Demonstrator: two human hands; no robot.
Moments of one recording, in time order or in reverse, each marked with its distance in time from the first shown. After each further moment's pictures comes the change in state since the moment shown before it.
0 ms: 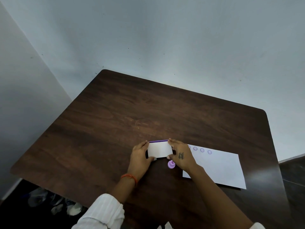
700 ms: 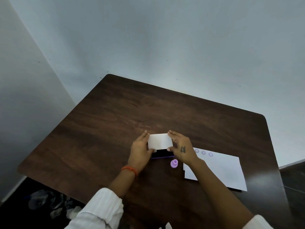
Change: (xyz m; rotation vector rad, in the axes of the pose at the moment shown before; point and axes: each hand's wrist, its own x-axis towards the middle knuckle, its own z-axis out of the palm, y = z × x) left_hand 0.011 0.011 -0.030 -0.130 0.077 0.046; right_hand 0.010 -0.026 -0.020 -0.080 0.109 -0.164
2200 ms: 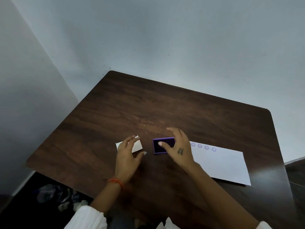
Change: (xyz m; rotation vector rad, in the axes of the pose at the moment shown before) left_hand -0.048 -0.032 -0.028 0.002 0.221 0.035; right_hand -0.027 -0.040 0.014 0.164 0.212 0.074
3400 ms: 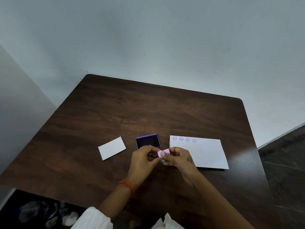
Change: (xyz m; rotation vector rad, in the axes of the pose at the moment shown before) left_hand -0.031 0.076 0.043 -0.292 -0.319 0.090; right_hand -0.061 0.028 -0.042 0.726 -0.114 0.573
